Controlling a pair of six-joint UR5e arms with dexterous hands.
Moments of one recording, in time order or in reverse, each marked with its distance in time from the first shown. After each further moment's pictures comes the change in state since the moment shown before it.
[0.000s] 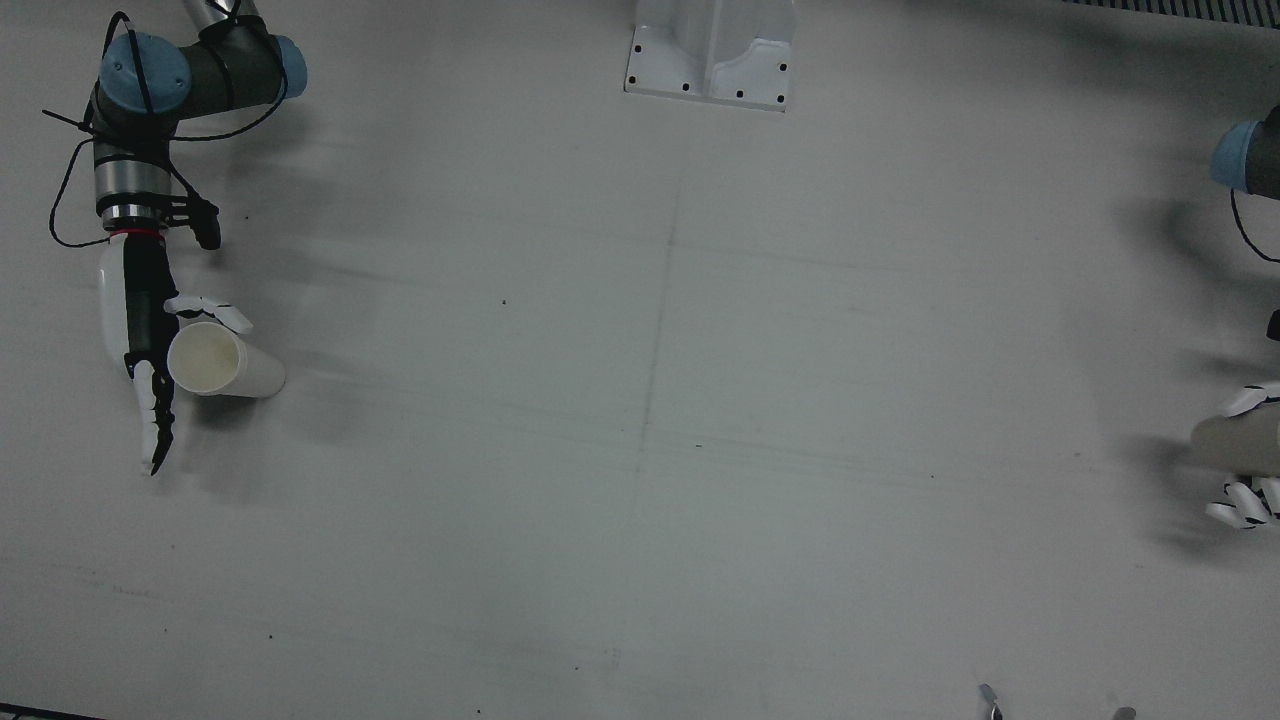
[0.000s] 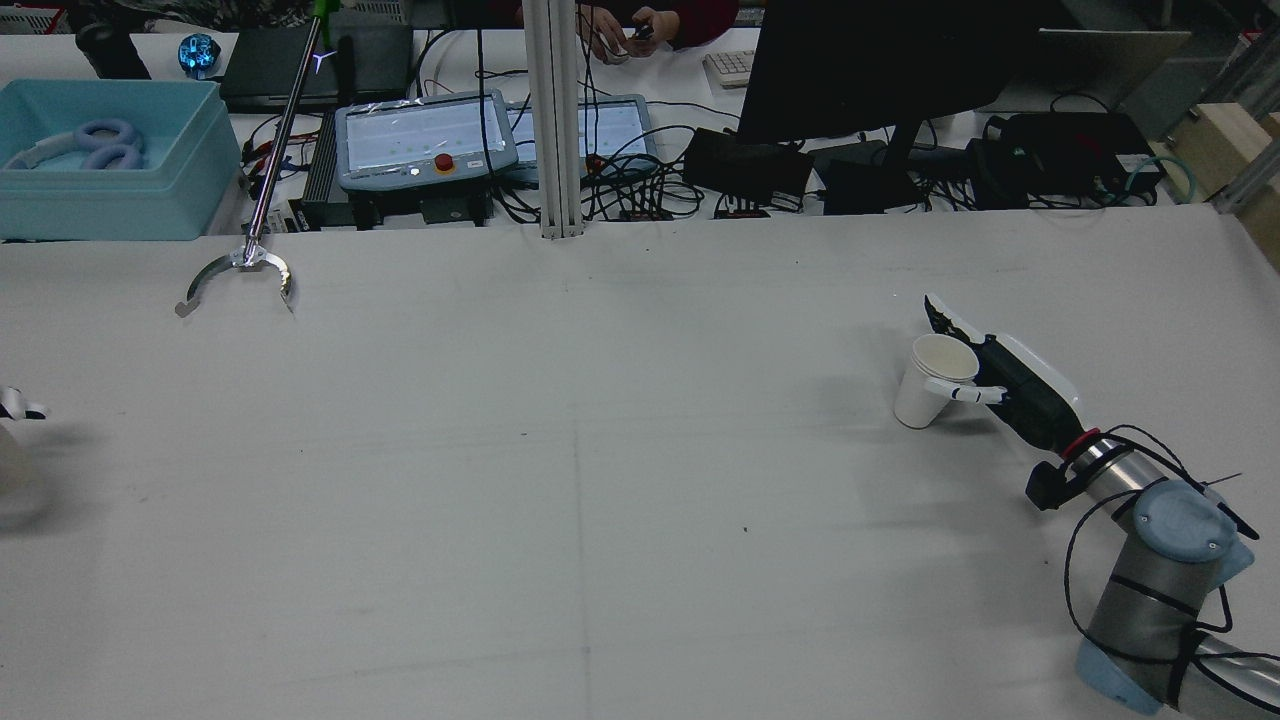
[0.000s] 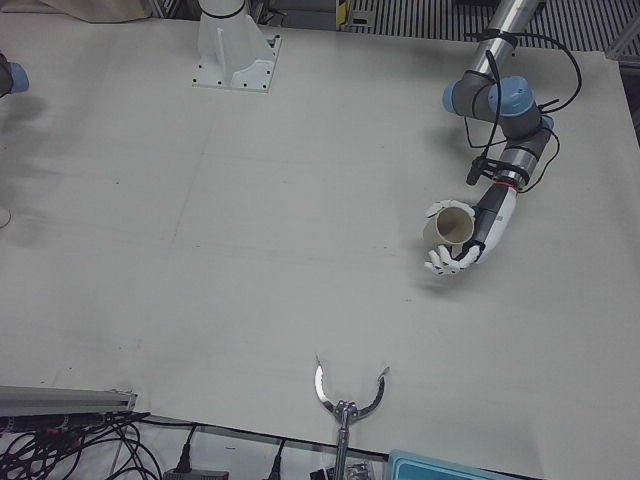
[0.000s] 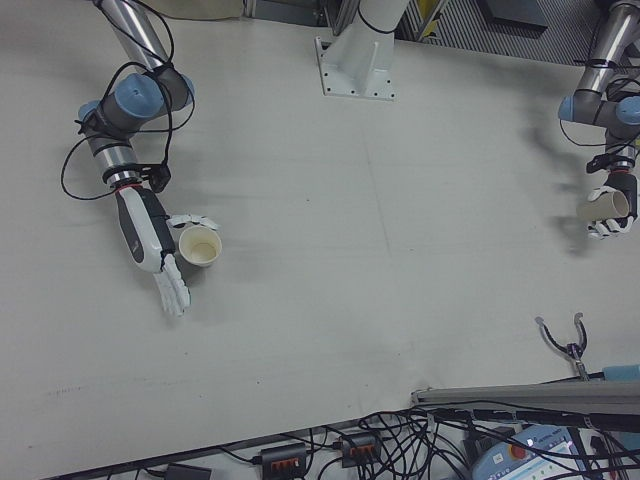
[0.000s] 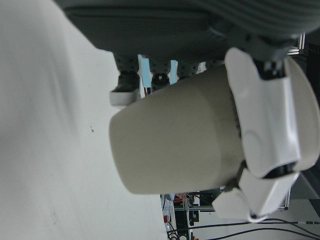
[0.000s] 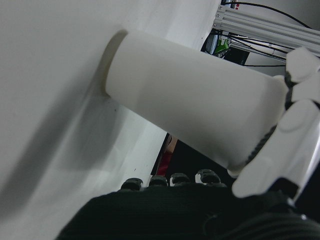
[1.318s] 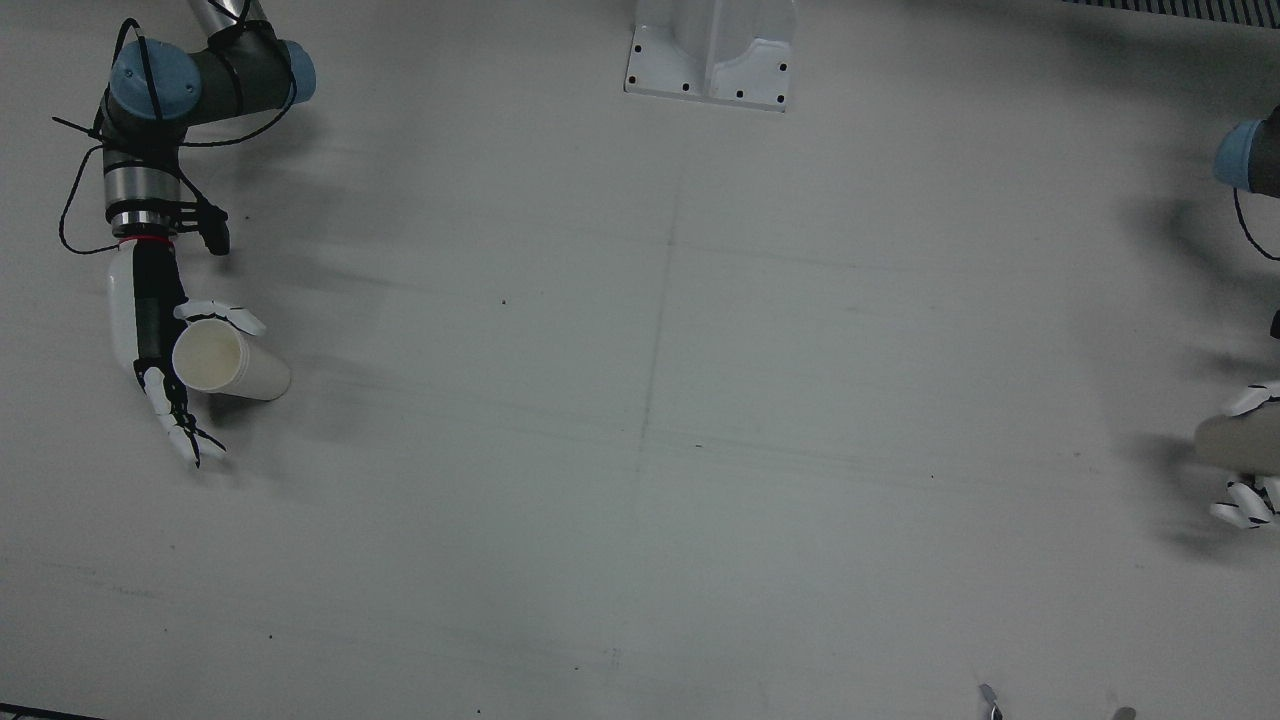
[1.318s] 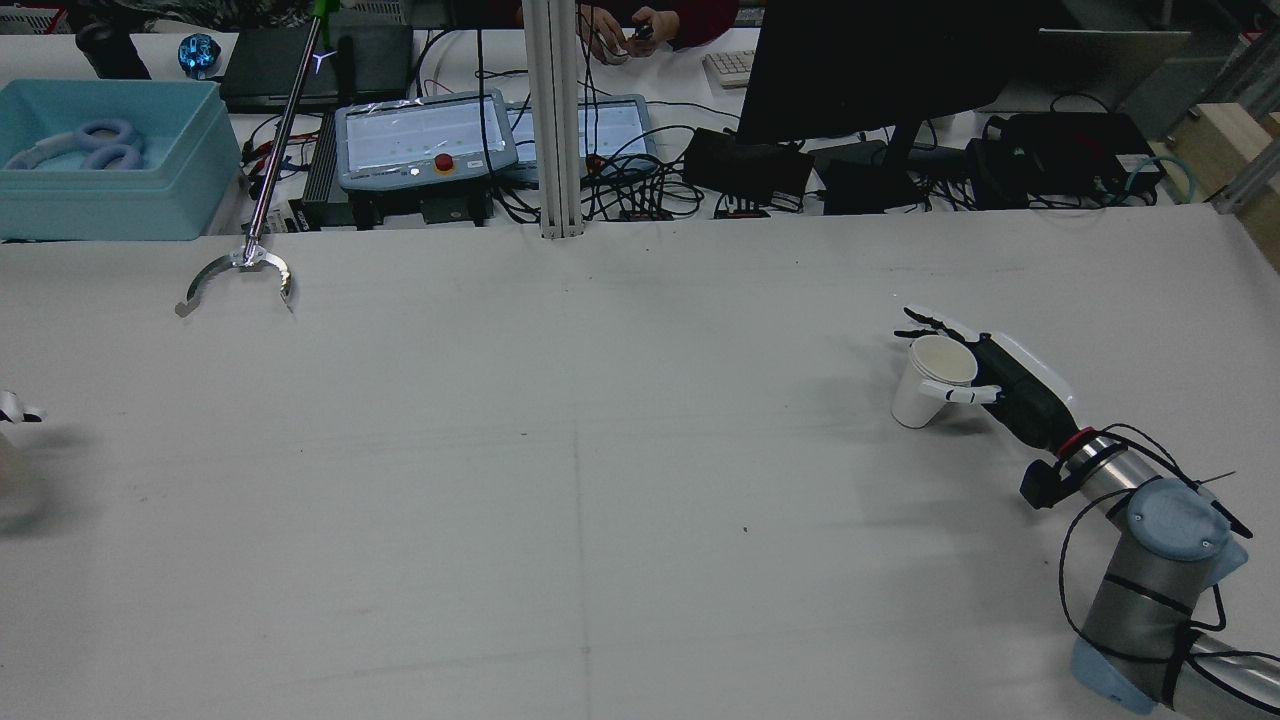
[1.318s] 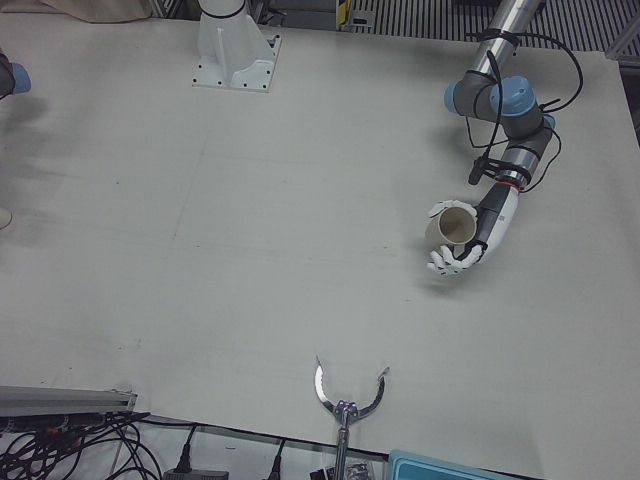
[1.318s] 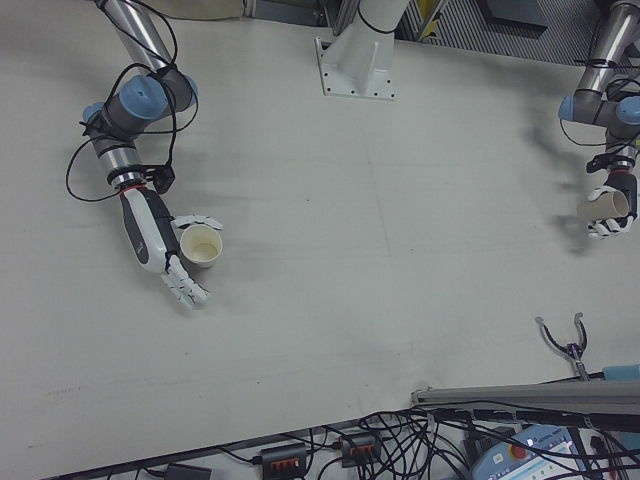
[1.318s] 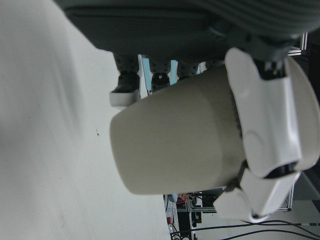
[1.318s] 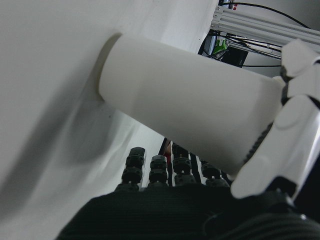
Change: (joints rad) left arm 0.001 0.005 0.005 0.000 0.001 0.001; right arm -0.003 0.008 0.003 -0.009 0.003 0.010
